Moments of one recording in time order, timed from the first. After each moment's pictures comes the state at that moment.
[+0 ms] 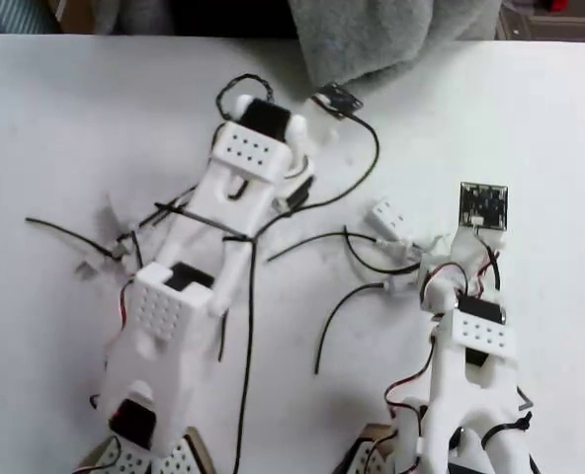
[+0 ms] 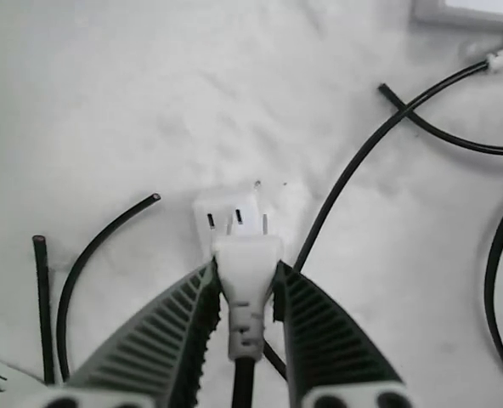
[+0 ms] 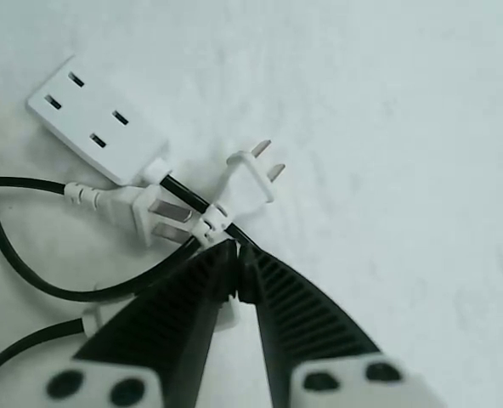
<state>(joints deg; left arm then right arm) 19.1 43.5 -52.3 102.3 -15.7 15.2 -36.9 69.8 26.8 10.4</state>
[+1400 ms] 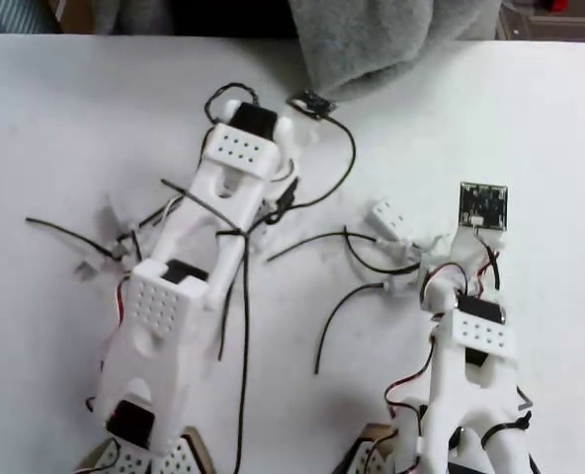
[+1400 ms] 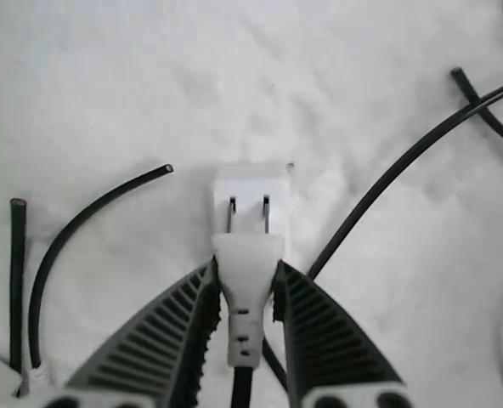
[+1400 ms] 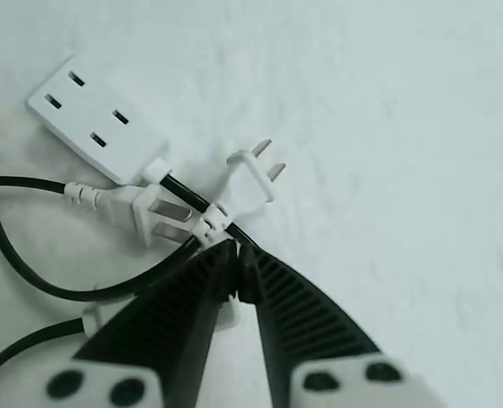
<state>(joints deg) 17.3 48.7 -48.9 100.4 -11.0 15.2 -36.9 69.8 26.8 10.4</state>
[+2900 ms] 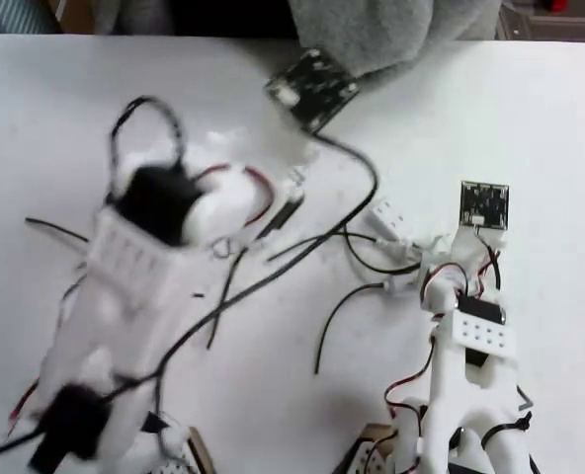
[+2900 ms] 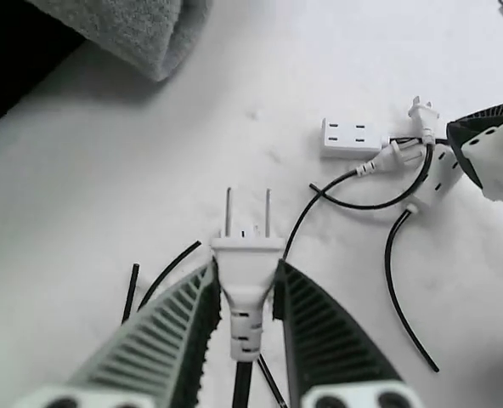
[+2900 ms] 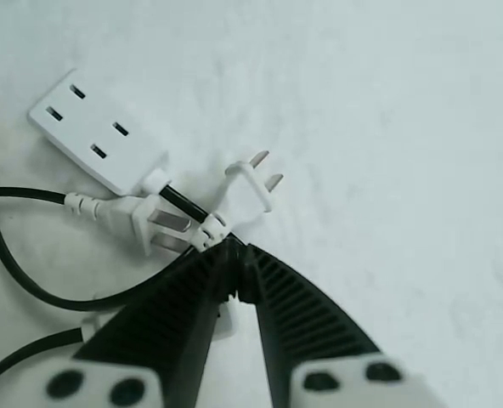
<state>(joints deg) 26.9 -16.9 -14.1 90.3 -14.2 15.2 -36.9 70.0 25.3 10.4</state>
